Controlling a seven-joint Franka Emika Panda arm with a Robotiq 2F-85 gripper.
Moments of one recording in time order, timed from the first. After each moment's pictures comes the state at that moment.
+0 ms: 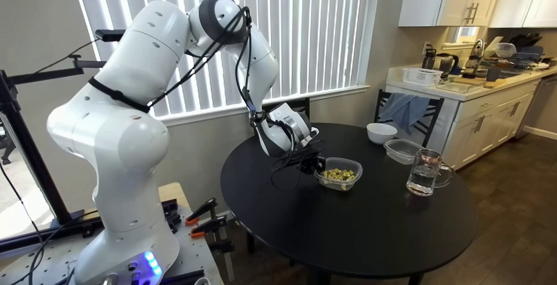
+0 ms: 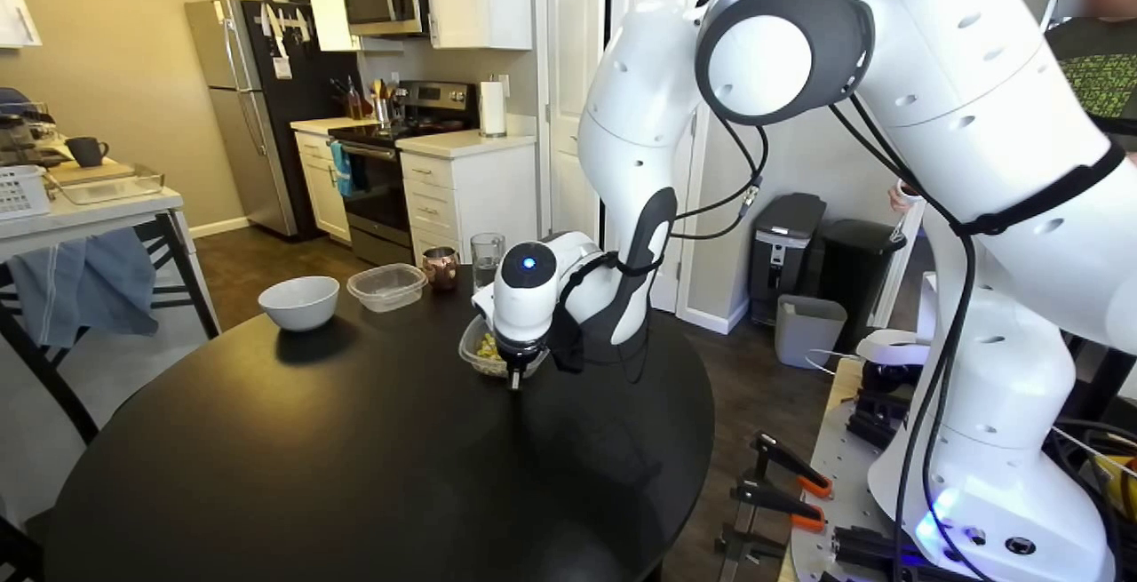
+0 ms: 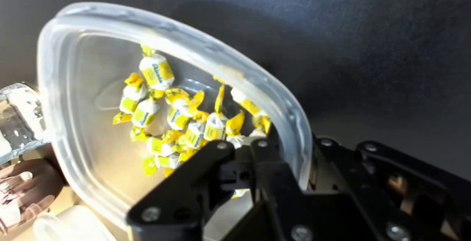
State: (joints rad) arm 0.54 0.75 -0.45 -2.04 -1.10 3.01 0.69
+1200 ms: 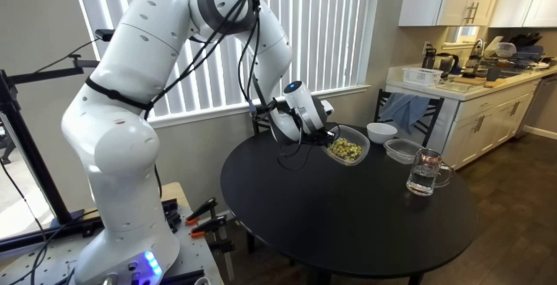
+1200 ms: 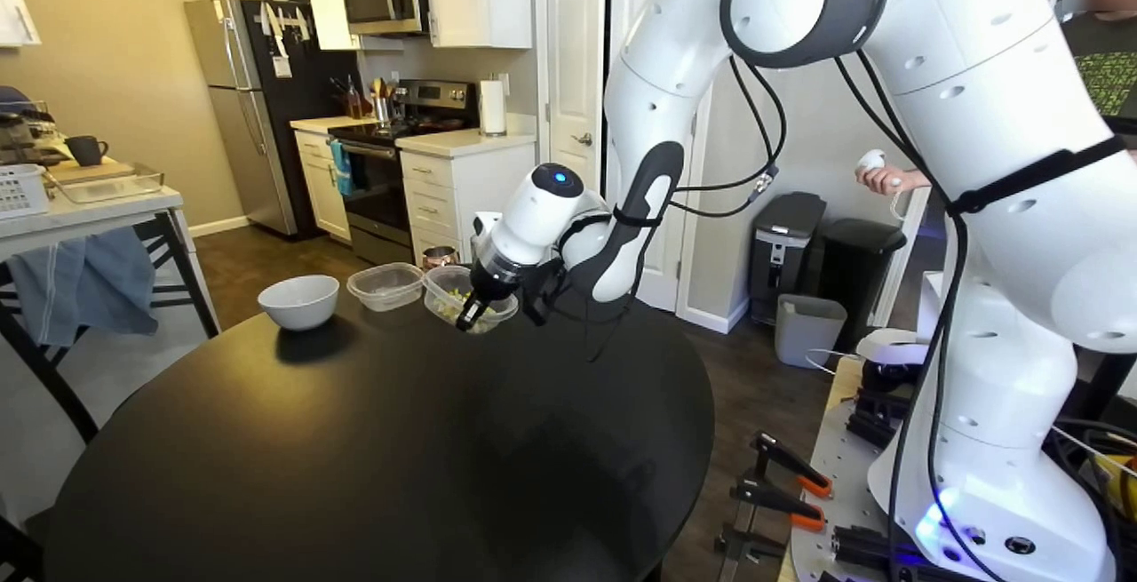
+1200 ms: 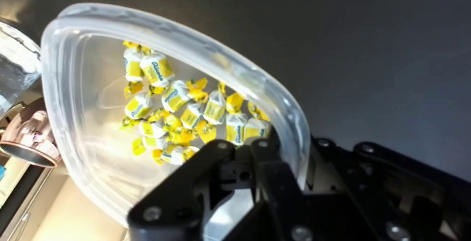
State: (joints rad) arm 0.28 0.62 -0.29 -2.02 -0.98 3.34 0.71
